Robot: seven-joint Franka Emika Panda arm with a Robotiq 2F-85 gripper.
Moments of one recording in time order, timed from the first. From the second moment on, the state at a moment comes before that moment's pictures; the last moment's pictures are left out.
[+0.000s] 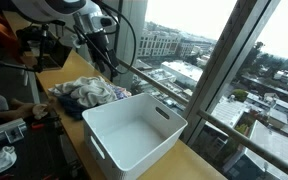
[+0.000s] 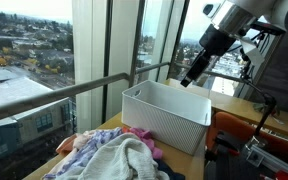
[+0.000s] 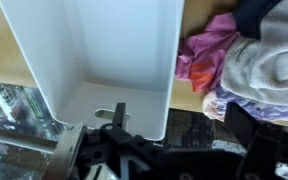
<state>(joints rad) -0.03 -0.19 0.16 -2.49 -0.44 2.63 0.33</state>
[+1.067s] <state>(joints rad) 0.04 0.33 0.32 -2.26 -1.07 2.86 0.92</state>
